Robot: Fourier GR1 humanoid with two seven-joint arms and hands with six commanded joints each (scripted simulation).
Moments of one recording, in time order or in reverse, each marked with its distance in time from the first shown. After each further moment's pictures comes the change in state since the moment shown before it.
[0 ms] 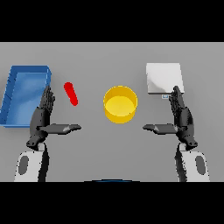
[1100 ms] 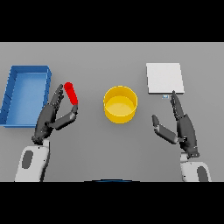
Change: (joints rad) left arm -0.061 0.062 -0.084 0.033 -0.131 -0.036 0.056; right arm 0.121 -0.072 0.111 -0.142 0.193 -0.011 -0.121
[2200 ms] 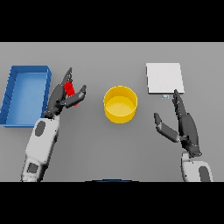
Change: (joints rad) left arm -0.376 -0.021 0.116 0.517 -0.004 0.024 -0.145; right arm -0.007 -0.001 -0.013 -0.021 -0.022 0.002 0.045
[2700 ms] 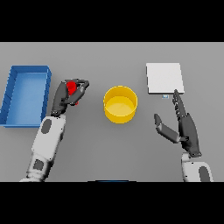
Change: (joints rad) left arm -0.044 -0.046 0.029 0.067 -0.042 0.102 -0.044; right arm 0.007 -0.001 0.001 0.004 0.003 0.001 -0.035
